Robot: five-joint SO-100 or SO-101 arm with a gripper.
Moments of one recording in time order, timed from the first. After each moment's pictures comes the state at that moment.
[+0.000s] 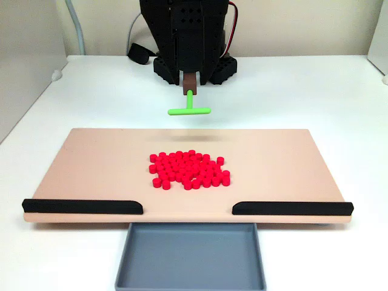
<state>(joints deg) 2.8 108.2 112.1 84.4 -90.9</state>
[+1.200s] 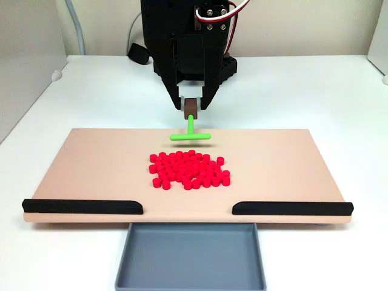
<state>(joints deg) 2.4 107.1 121.6 73.4 -90.5</state>
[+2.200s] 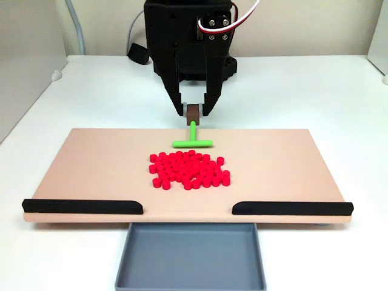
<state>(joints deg) 1.8 106.4 123.9 70.8 -89.6</state>
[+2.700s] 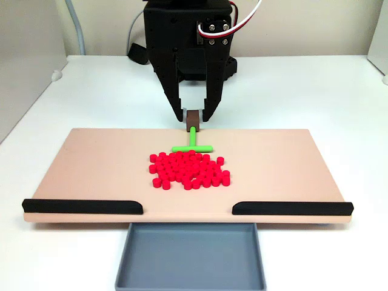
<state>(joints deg) 1.8 105.1 123.9 67.9 -89.6</state>
